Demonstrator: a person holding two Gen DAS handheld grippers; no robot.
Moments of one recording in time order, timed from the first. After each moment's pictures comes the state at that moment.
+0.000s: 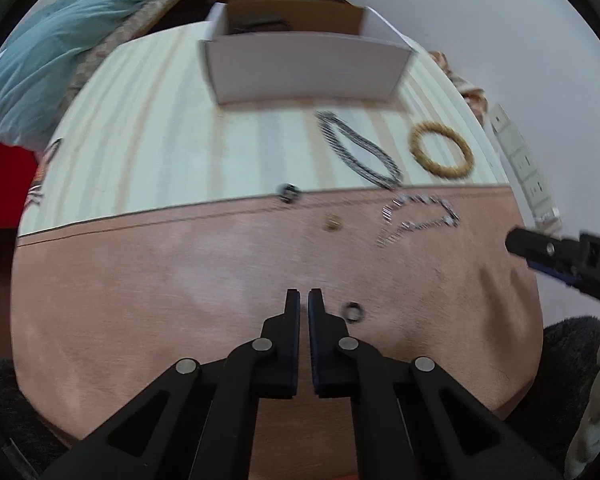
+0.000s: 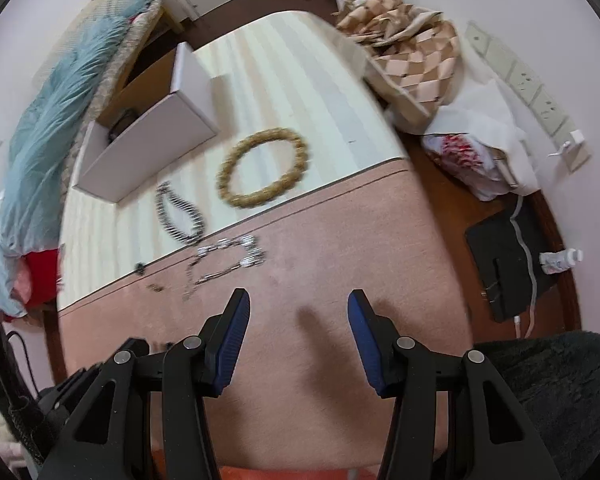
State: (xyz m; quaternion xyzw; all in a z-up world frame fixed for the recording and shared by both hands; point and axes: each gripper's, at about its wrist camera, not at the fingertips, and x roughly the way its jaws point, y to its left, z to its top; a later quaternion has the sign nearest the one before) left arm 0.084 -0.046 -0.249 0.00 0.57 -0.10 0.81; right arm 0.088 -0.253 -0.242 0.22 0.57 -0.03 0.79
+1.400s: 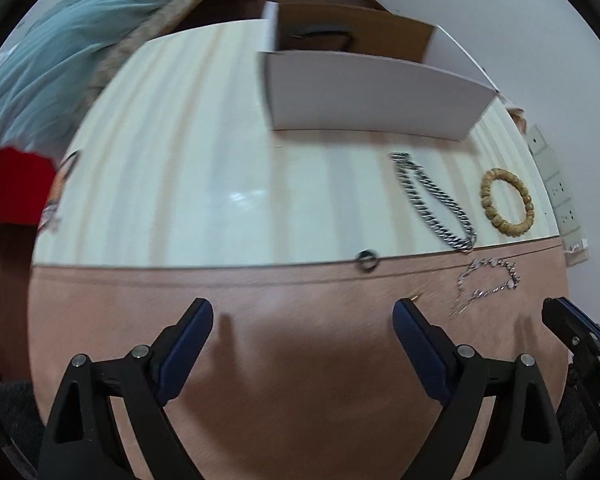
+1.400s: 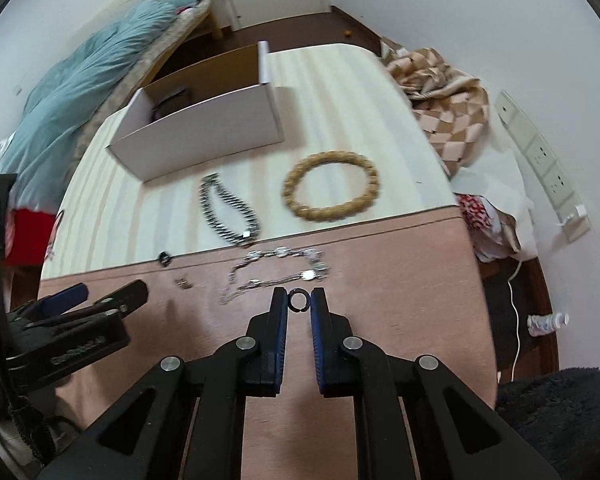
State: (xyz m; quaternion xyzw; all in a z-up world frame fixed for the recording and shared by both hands) left arm 0.134 -0.029 -0.264 0.01 0.58 -0.06 0.81; right arm 0.086 -0.209 -0.238 0.11 0.53 -0.04 0.84
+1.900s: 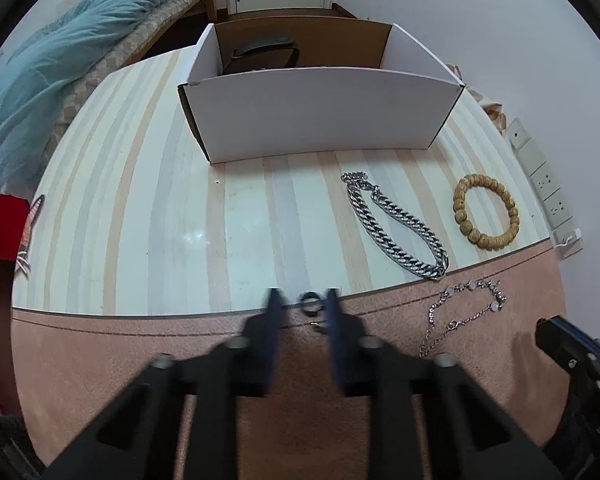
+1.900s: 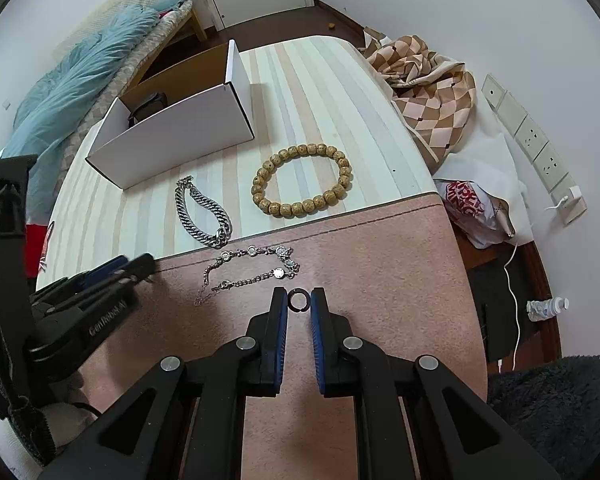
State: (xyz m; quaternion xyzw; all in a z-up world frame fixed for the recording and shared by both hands) left arm 0.148 -0.059 -0.271 0.02 0.55 -0.10 0.83; right arm 0.087 -0.216 -0.246 0.12 0.53 -0.05 0.84
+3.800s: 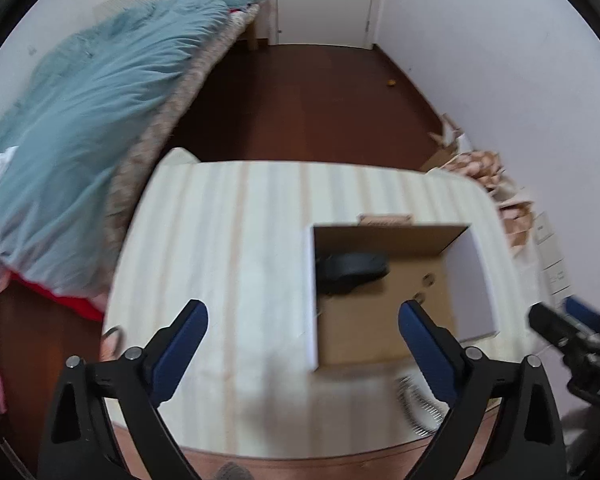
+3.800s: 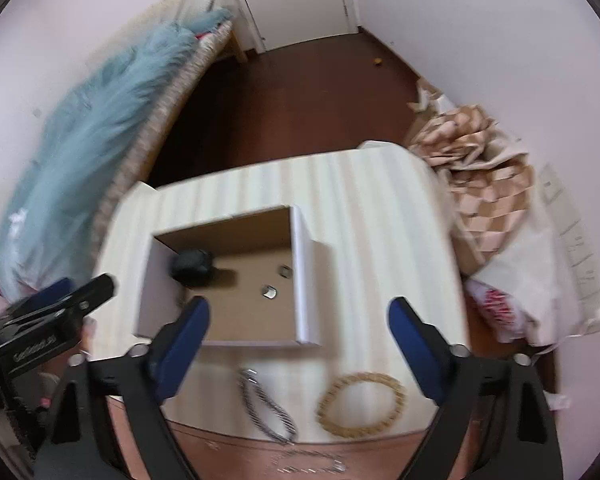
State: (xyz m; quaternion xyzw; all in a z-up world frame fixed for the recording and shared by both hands) left arm 0.276 -0.004 -0.157 0.01 0.51 -0.03 0.86; right arm 0.260 -0.208 -0.161 0.08 0.51 -0.01 0.86
